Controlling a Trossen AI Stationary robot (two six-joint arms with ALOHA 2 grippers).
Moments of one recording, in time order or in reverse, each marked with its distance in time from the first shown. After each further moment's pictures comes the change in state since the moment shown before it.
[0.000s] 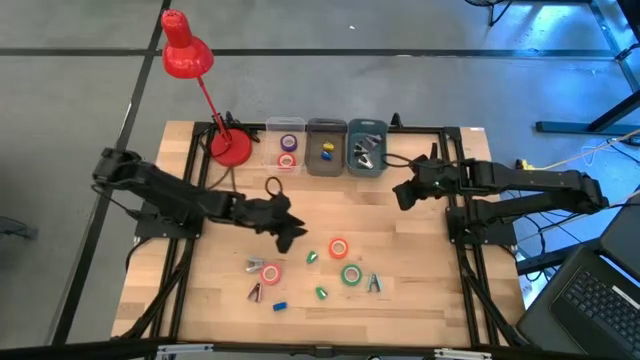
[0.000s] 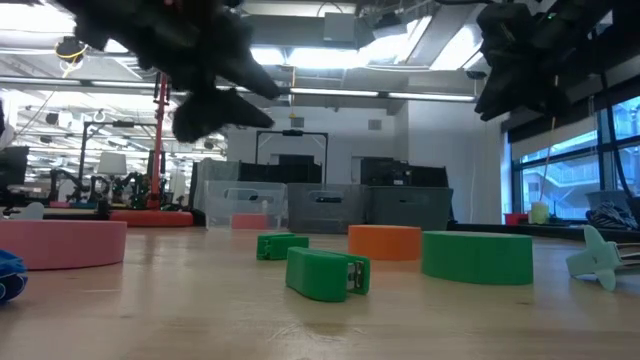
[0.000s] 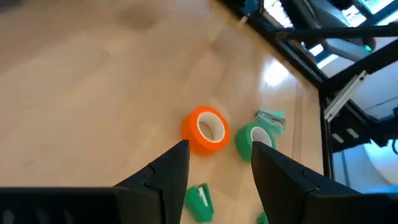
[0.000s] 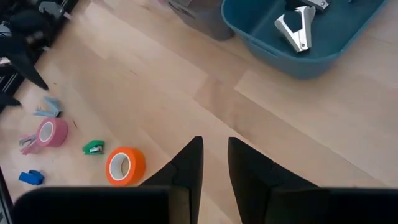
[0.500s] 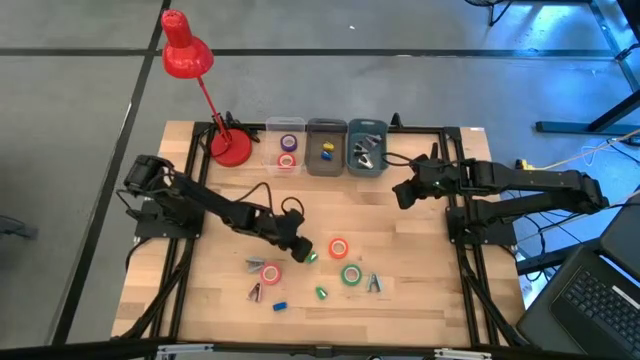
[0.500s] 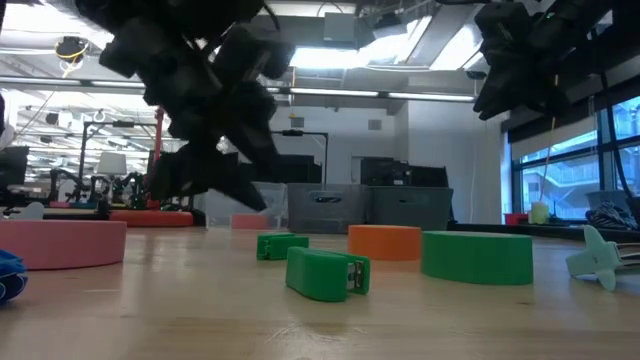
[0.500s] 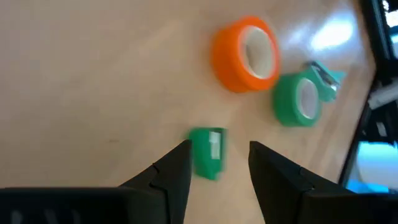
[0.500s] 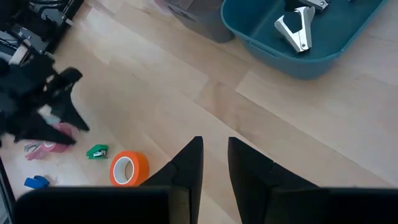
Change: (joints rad) left arm -0.033 0.287 0.140 -0.118 0.134 -0.366; right arm 0.000 0.000 0.002 0.008 0.004 0.025
